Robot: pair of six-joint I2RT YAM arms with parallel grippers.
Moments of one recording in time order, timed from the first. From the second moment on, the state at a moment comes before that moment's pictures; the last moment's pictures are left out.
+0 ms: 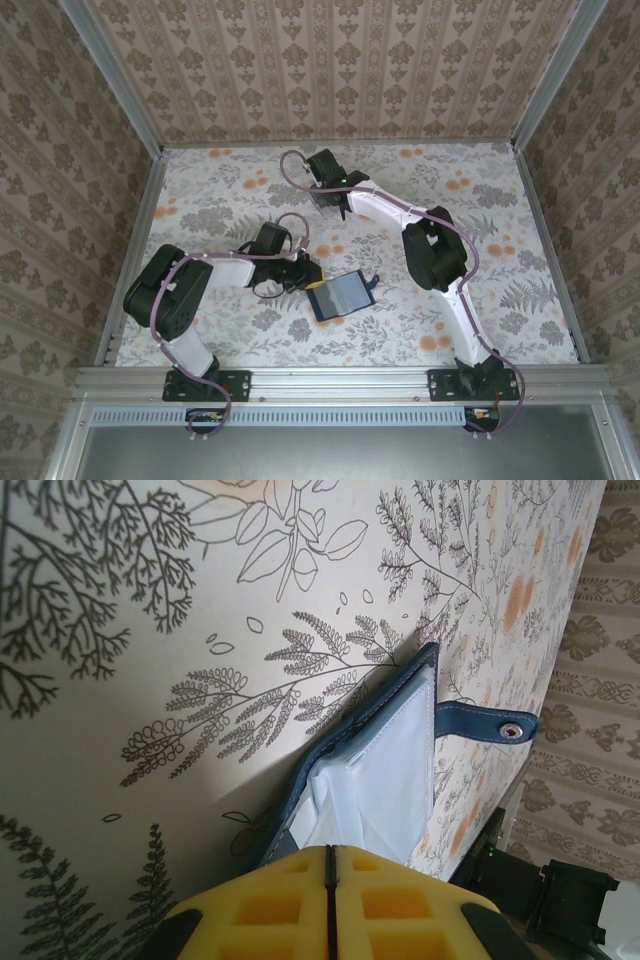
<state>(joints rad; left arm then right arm) -0.57 1.69 0.69 0.09 0.75 -0.84 0.58 2.31 1.96 -0.49 0.31 -0.06</state>
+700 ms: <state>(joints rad) -0.57 1.71 0.69 0.10 0.76 -0.84 0.58 2.32 2.02 -0.54 0.28 -0.09</state>
